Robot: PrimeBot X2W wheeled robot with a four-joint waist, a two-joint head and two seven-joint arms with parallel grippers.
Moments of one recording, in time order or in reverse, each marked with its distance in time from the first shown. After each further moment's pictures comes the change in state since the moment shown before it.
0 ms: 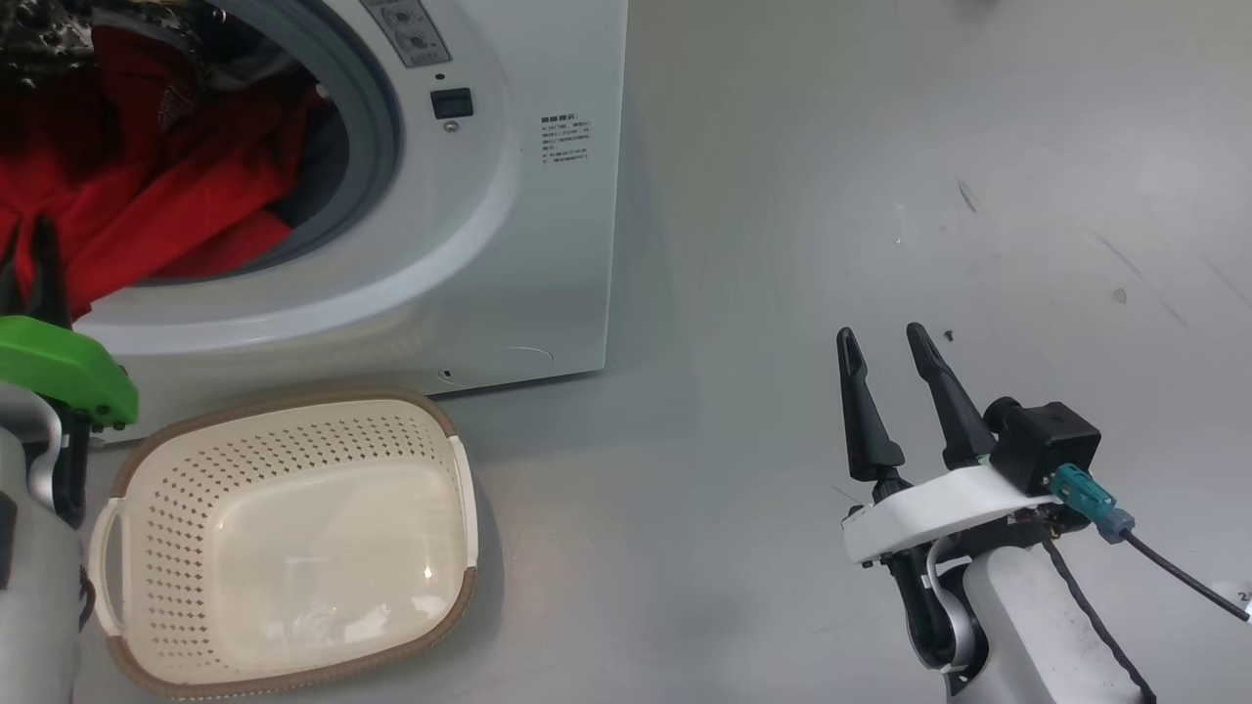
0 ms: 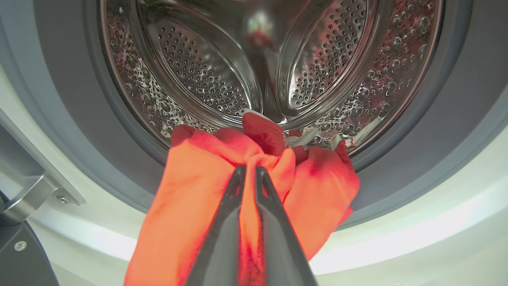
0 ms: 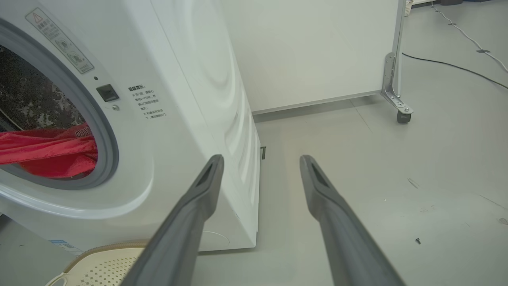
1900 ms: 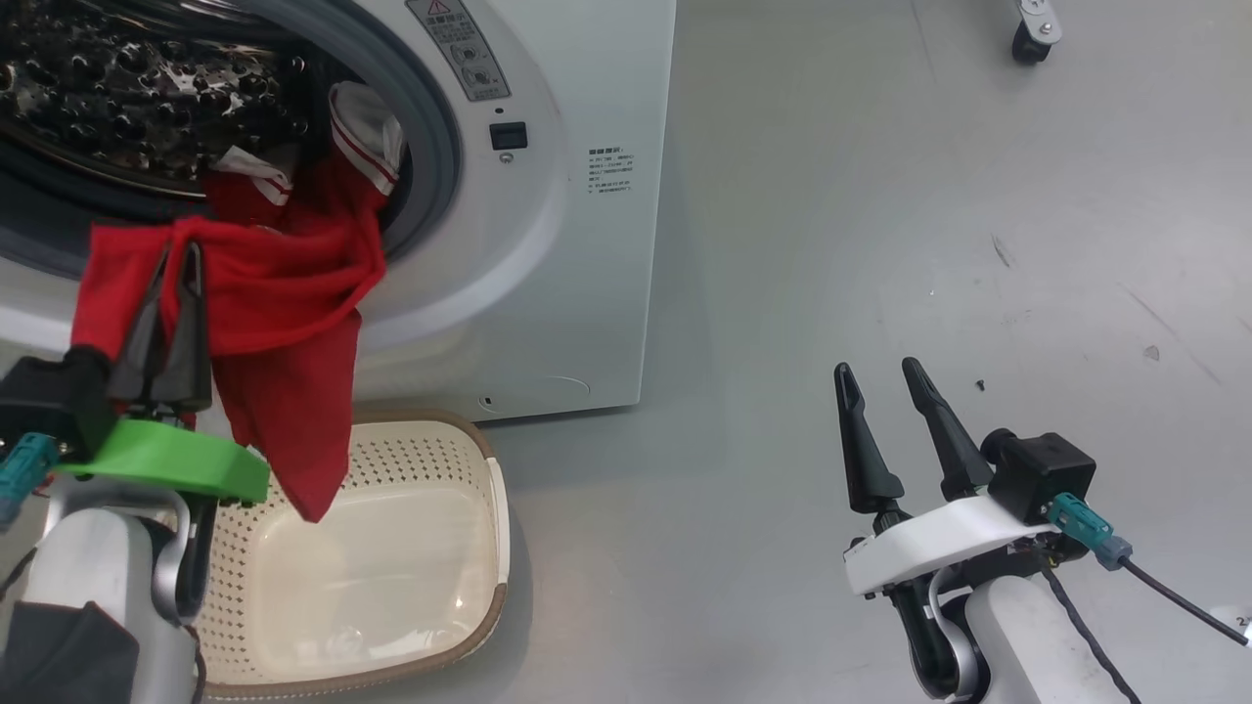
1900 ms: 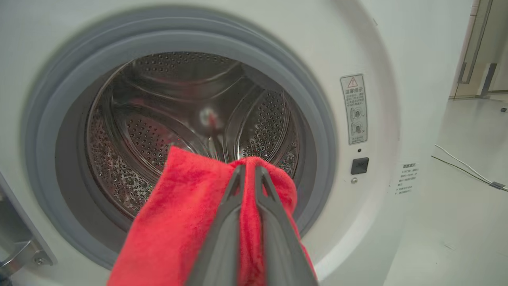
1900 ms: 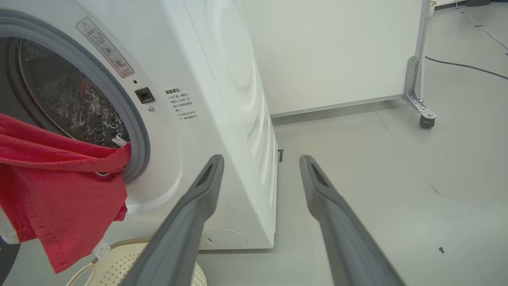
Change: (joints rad) left arm 0.349 -0.108 -0.023 -0.614 0.016 -0.006 -0.018; right arm 0.053 -0.001 -0.006 0.001 -0.001 0.026 0.000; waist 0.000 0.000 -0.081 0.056
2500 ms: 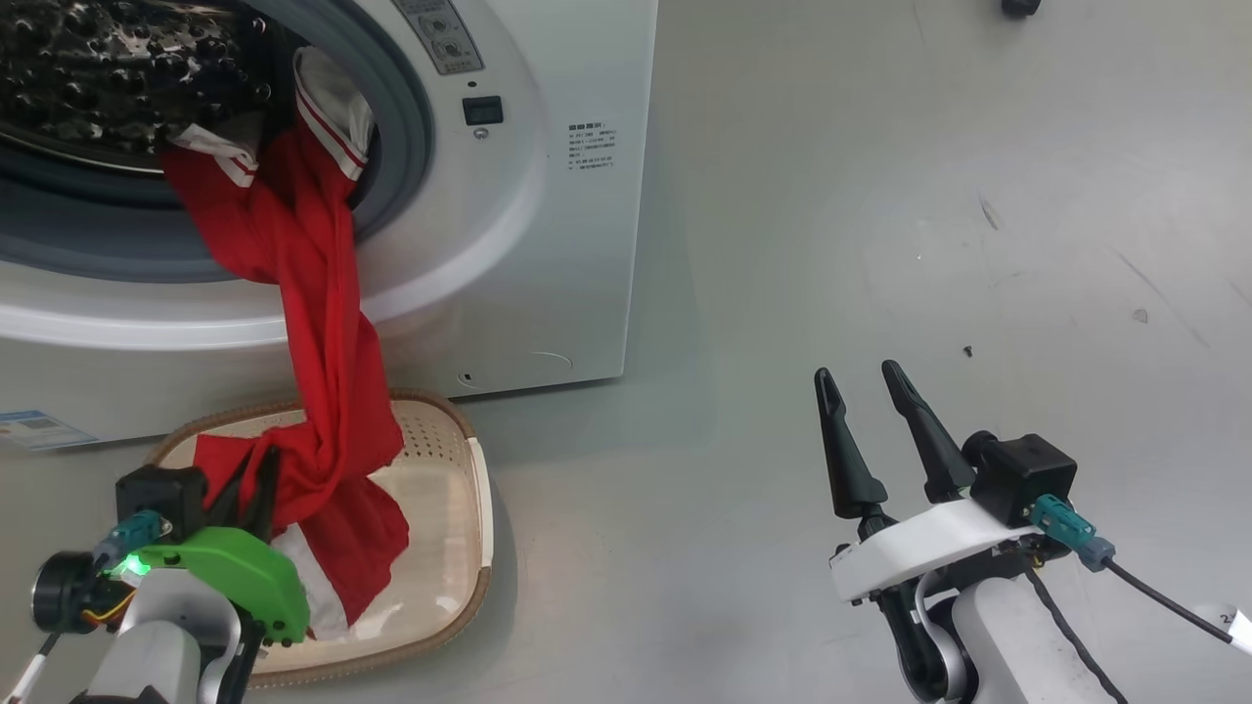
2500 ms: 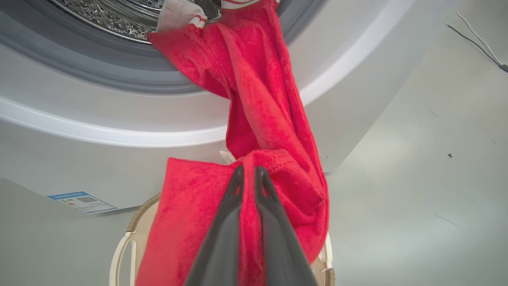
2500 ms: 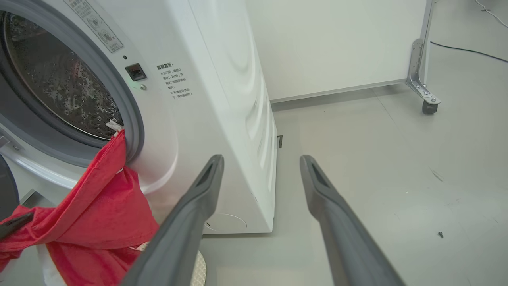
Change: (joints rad) left arm 0.114 -0.006 -0.065 0.232 -0.018 0.000 0.180; right arm -0.003 -0.001 0.034 0.001 0.000 0.002 0.000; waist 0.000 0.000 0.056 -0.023
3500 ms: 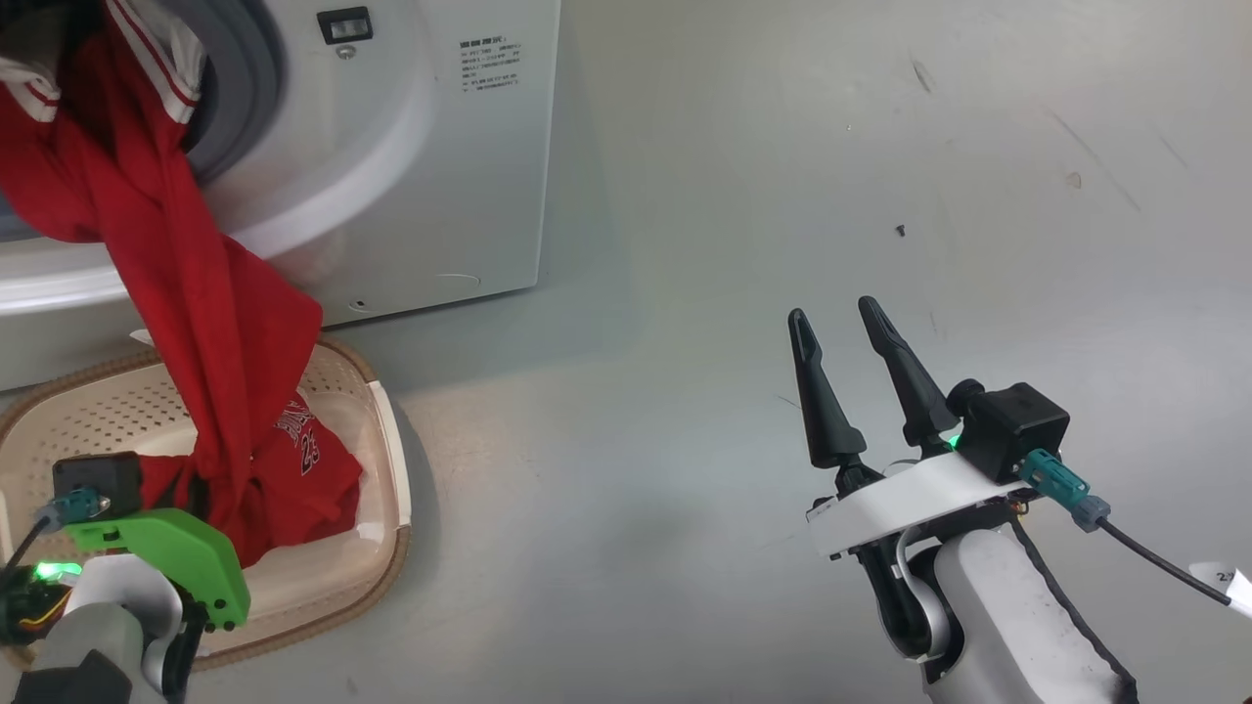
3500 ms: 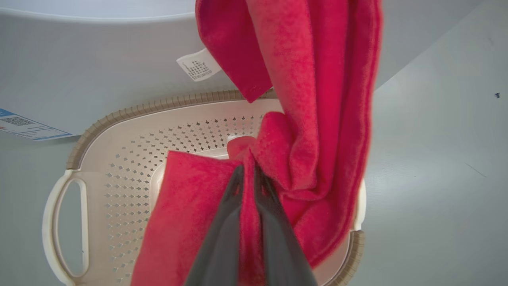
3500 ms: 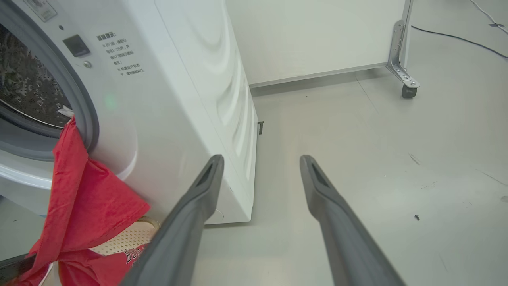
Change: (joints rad) left arm -0.119 0.037 0.046 0.258 -0.025 0.011 0.051; right arm -0.080 0.000 0.044 -0.049 0.004 -0.011 0.000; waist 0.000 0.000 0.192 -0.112
